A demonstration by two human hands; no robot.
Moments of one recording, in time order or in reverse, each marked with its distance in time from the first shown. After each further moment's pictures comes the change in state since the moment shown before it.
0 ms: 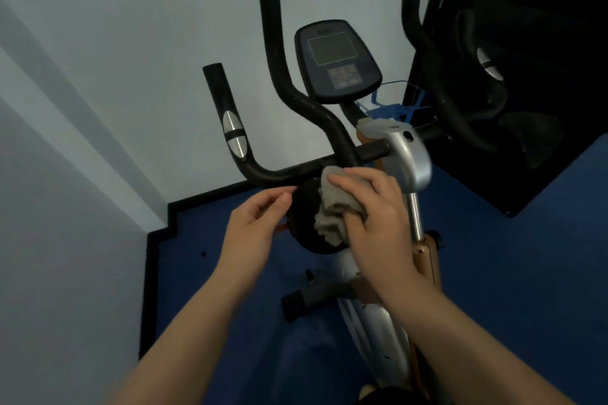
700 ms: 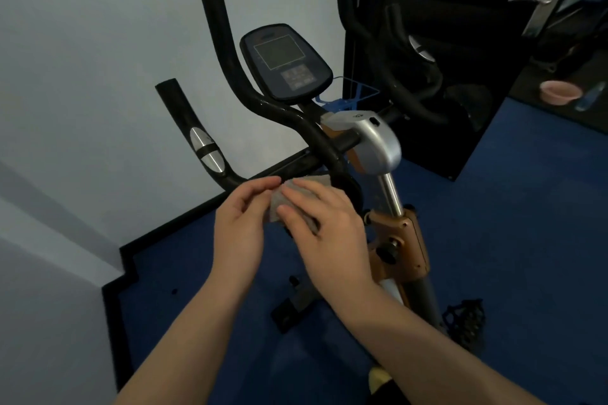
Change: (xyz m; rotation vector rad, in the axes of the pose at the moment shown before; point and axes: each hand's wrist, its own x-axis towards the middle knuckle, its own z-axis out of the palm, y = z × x) left_hand 0.026 0.004 -0.018 -0.047 -0.109 0.042; right_hand -0.026 -0.056 0.048 0.002 0.043 0.192
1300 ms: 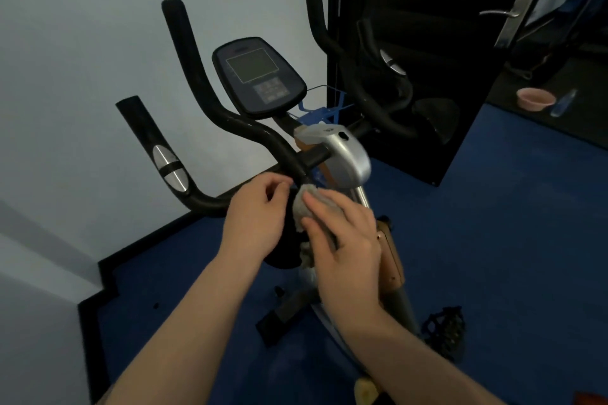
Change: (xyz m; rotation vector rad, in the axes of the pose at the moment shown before) left_hand 0.036 0.008 0.058 0.523 -0.108 0.078; right_hand -0.003 0.036 -0.035 -0.042 0.289 -0.028
